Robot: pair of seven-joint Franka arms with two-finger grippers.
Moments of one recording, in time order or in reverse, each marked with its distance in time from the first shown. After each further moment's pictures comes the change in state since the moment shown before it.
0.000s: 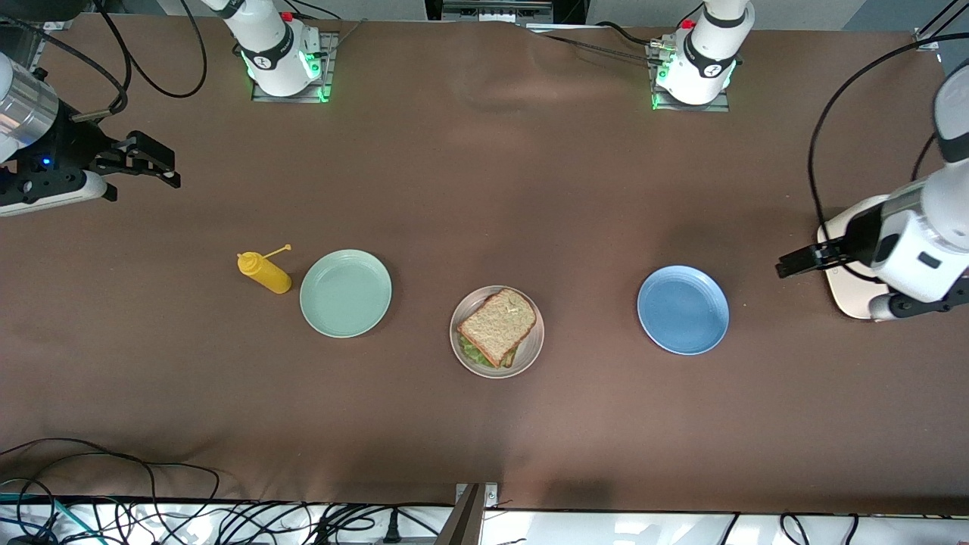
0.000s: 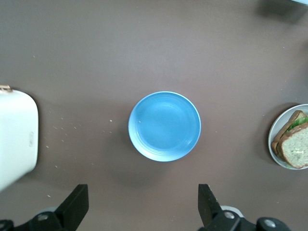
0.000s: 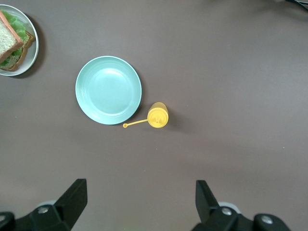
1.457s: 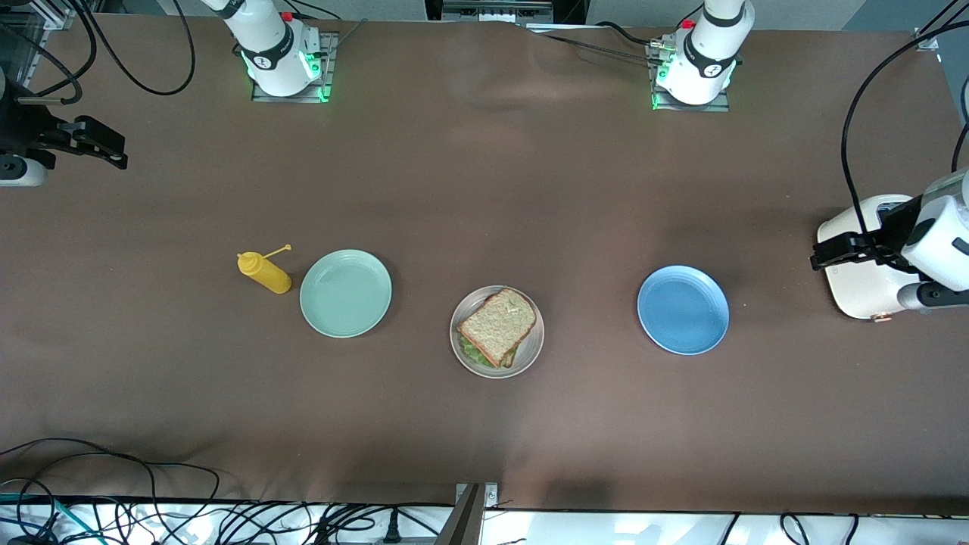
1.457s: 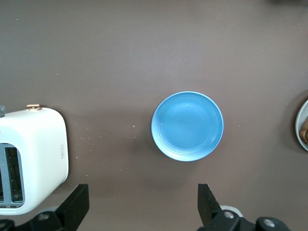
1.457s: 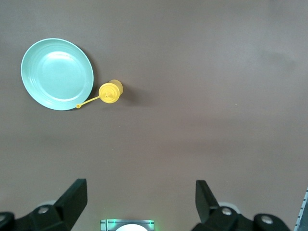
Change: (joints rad) left arm -0.266 -0.048 0.360 -0.024 -0.055 -0.004 0.182; right arm 0.000 -0.012 -0.052 0.056 -0.147 -0.142 0.089
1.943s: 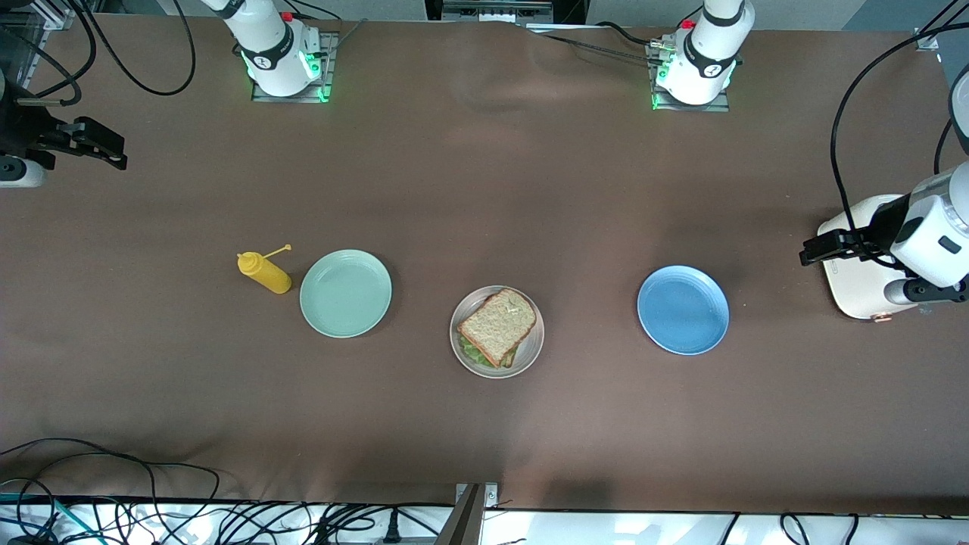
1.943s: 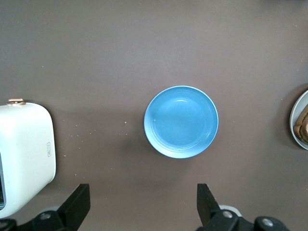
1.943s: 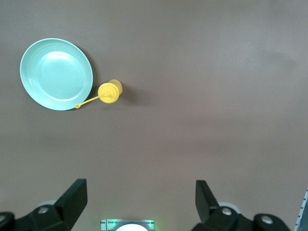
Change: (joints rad) left arm -0.027 -0.079 0.056 -0.164 -0.060 0.106 0.029; right arm 0.000 0.001 -0.003 0.000 0.001 0.000 0.000
